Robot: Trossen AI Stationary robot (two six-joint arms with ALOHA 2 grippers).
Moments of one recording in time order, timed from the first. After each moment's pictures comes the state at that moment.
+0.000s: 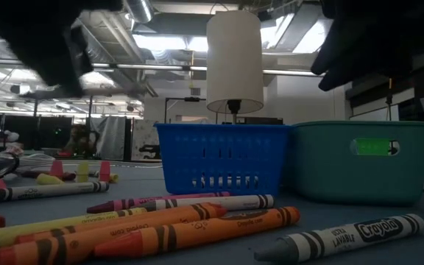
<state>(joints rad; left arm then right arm) -0.59 1.60 0.97 -0.35 -0.30 -0.85 0.58 1.53 1.00 -0.45 0.50 1.19</state>
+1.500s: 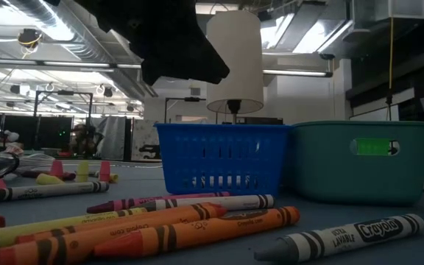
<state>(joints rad) -0.38 1.70 0.97 0.12 -0.49 -0.49 0.93 1.53 1.00 -0.86 0.45 1.64</state>
